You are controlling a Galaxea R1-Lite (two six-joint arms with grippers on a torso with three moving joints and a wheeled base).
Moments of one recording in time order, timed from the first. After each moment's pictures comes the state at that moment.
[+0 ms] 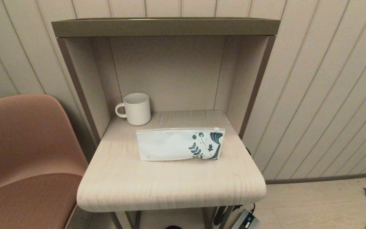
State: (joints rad) left arm -0.11 0.28 -0.40 0.33 0.02 -0.06; right arm -0.21 0.31 -0.26 0.33 0.71 -0.20
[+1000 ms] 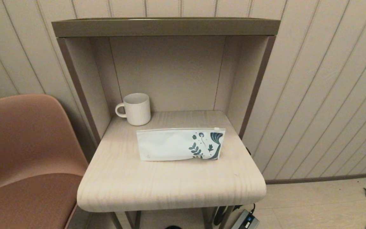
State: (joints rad) left arm -0.29 0.27 0.00 -0.11 -0.03 0.09; right arm -0.20 0.27 -0.01 -0.13 0.40 -0.13
